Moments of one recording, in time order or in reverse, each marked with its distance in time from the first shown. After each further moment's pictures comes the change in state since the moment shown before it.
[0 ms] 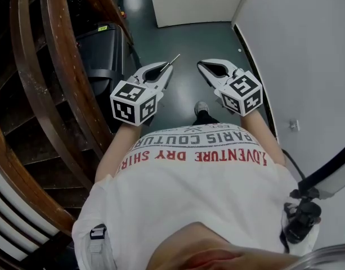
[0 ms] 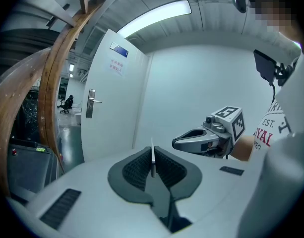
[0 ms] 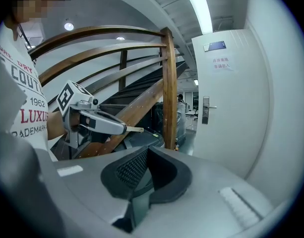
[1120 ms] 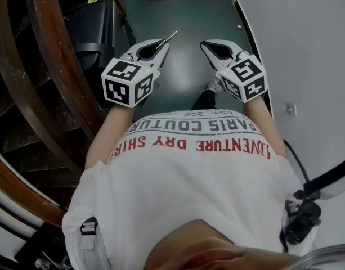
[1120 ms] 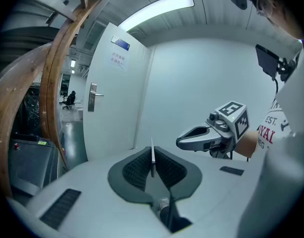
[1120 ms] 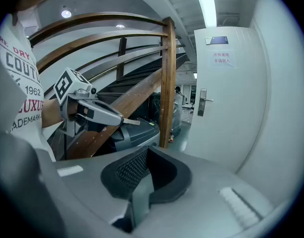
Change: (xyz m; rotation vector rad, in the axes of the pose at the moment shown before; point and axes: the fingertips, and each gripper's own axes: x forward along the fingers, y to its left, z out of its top) left arm 0.008 0.000 -0.025 0.000 0.055 0.023; right arm -0.005 -0.006 -0.037 -0.041 0.108 -0.055
